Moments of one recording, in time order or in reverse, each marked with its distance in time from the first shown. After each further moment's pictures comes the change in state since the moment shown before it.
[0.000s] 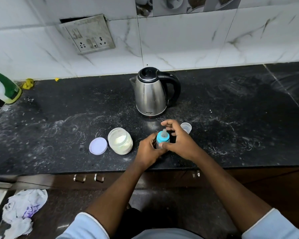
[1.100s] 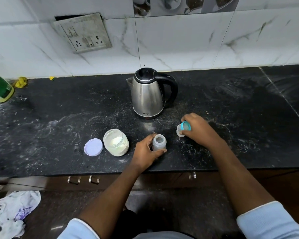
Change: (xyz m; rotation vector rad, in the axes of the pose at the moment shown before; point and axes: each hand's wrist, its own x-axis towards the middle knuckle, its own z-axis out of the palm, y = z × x) left_hand 0.000 0.000 0.004 0.001 0.008 -0.012; right_hand 0.027 0.024 -0.078 -0.711 0.107 0.062
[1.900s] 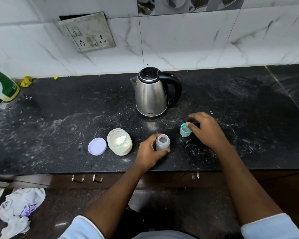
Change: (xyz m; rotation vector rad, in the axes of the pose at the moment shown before) left_hand 0.000 -0.001 -0.001 0.011 0.001 0.022; right_hand -0.011 0.001 -0.005 0.132 0.143 0.051
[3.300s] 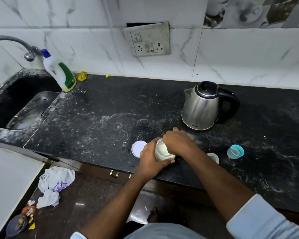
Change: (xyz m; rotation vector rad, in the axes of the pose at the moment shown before) left_hand -0.031 -0.034 -0.140 0.129 0.211 -0.149; right_hand 0.045 -0.248 0.112 -0.669 -0.630 -0.381
